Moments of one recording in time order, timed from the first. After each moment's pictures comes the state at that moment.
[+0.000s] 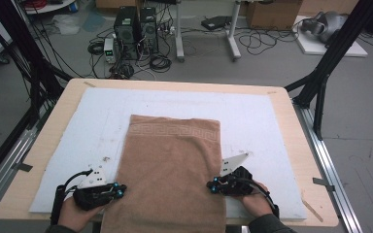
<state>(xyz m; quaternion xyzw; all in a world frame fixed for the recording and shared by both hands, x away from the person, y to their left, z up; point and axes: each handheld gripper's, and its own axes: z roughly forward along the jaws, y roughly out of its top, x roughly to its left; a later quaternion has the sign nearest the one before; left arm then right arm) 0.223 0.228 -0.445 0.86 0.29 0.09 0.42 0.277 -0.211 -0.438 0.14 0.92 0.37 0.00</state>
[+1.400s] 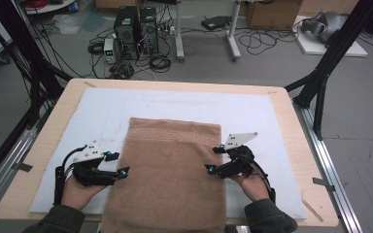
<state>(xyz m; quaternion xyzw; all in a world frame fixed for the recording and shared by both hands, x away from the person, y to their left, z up) 0.275 0.226 -0.410 0.81 0.33 0.14 0.47 0.319 -0.214 -0.406 0.23 0.87 0.43 0.07</state>
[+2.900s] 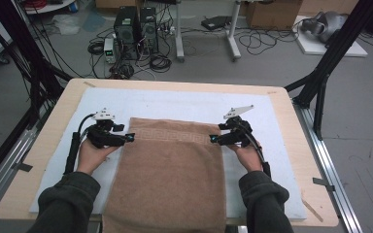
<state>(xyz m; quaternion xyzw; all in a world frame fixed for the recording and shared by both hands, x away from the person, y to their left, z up) 0.385 0.222 -0.415 0.80 0.40 0.14 0.43 0.412 -0.223 -0.412 0.32 0.86 0.38 0.11</state>
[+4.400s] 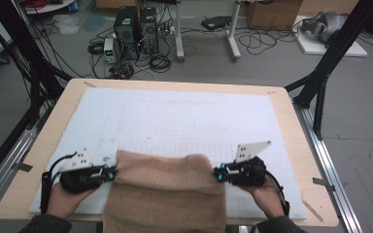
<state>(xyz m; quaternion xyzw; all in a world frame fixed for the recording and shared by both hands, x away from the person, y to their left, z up) 0.238 0.256 -0.417 0.84 0.29 0.11 0.45 0.273 -0.230 -0.386 0.17 0.88 0.45 0.01</state>
